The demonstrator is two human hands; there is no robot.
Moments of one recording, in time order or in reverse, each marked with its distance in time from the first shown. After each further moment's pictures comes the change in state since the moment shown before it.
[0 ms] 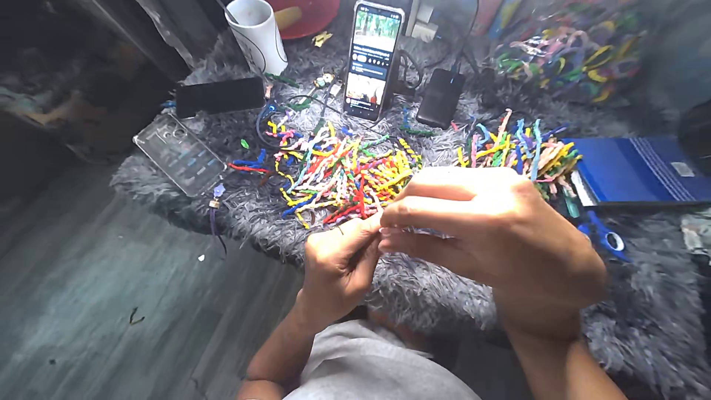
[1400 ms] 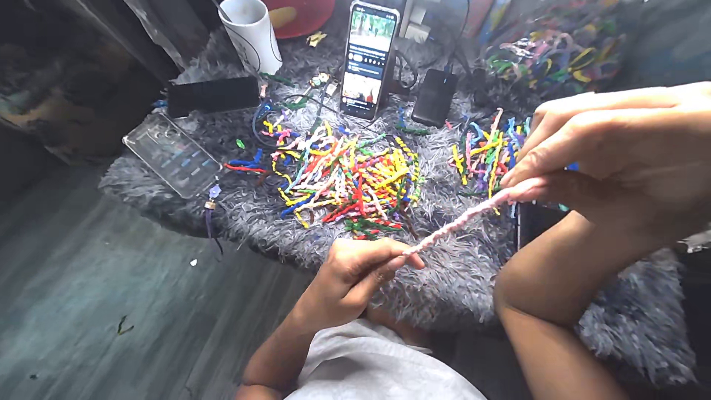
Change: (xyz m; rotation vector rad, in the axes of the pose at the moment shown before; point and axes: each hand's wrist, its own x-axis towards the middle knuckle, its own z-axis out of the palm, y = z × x) left_hand -0.006 -0.003 -0.008 -0.579 -0.413 -0.110; right_hand -0.023 0.045 -0.057 0.212 0.121 -0.045
